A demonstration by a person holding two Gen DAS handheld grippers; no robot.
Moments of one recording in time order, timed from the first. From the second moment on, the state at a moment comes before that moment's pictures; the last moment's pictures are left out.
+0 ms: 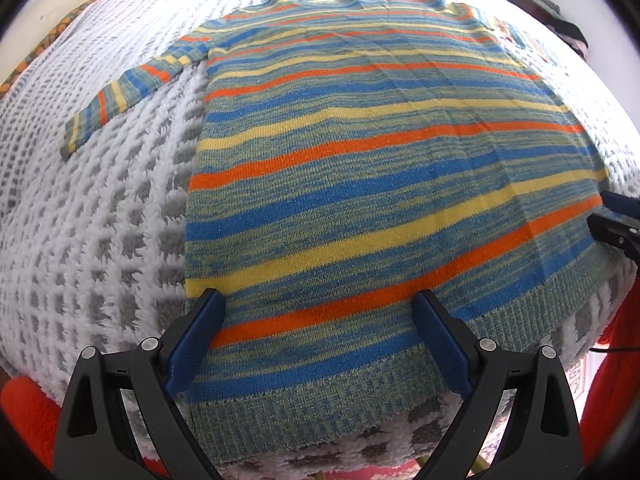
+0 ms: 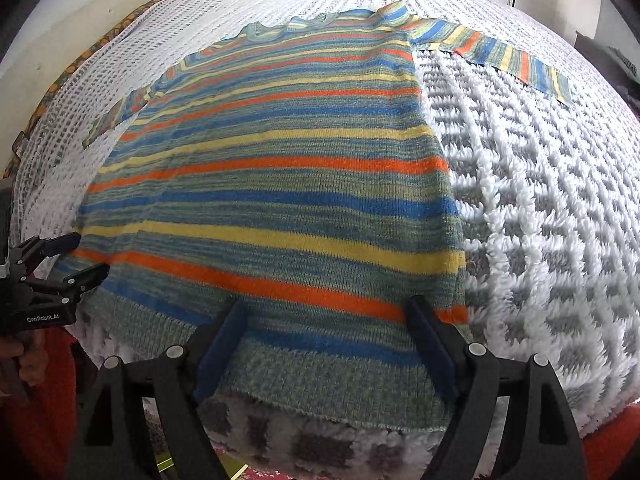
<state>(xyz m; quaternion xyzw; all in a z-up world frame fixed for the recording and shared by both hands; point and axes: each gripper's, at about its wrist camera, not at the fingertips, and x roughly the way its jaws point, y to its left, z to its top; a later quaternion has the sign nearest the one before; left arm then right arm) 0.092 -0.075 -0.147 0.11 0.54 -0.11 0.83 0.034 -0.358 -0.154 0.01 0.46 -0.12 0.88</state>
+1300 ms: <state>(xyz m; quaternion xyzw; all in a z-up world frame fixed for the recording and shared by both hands) 0.078 -0.075 -0.153 0.11 0.51 -0.13 0.85 0.002 -0.362 -0.120 0.04 0.36 -0.15 0.92</state>
